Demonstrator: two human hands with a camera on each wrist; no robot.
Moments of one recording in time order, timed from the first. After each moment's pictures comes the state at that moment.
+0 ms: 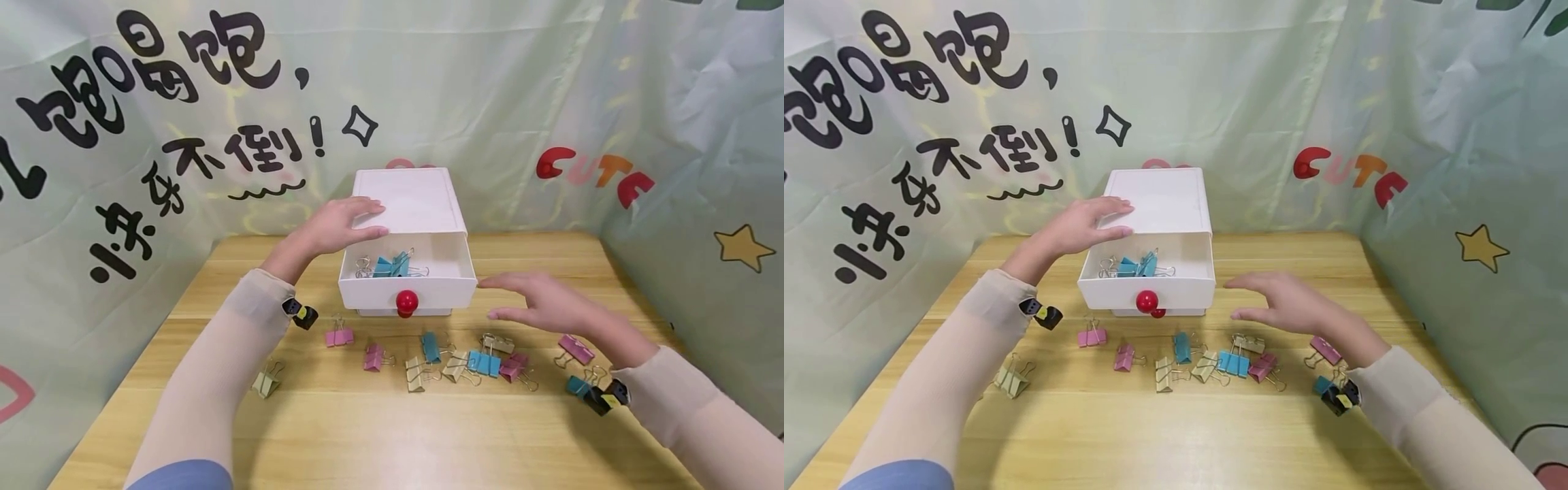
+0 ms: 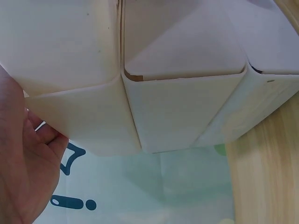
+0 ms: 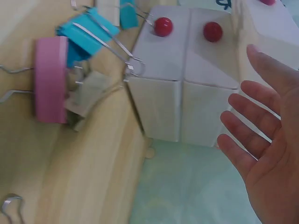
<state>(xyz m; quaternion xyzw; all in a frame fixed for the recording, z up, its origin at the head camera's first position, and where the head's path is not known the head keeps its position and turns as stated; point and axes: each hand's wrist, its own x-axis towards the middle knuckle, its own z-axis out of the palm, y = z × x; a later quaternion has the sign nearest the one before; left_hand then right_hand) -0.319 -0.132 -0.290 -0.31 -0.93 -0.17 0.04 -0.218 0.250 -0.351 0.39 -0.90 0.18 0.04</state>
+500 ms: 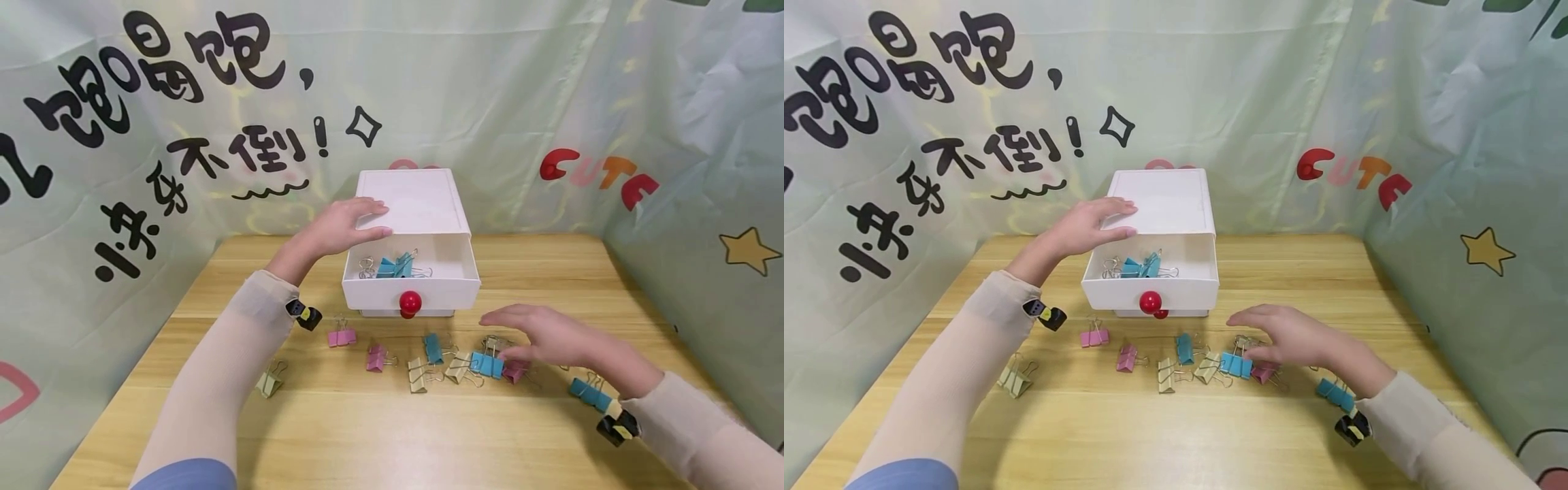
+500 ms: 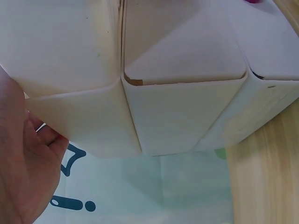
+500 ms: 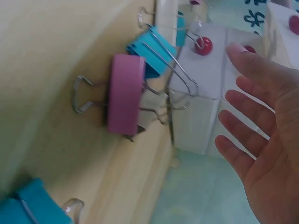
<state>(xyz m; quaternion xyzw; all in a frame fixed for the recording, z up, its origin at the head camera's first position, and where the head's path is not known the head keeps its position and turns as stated) -0.320 -0.132 -0.294 -0.32 -0.93 -0.18 0.06 -0.196 0.252 -0.386 0.41 -0.90 0.14 -0.02</state>
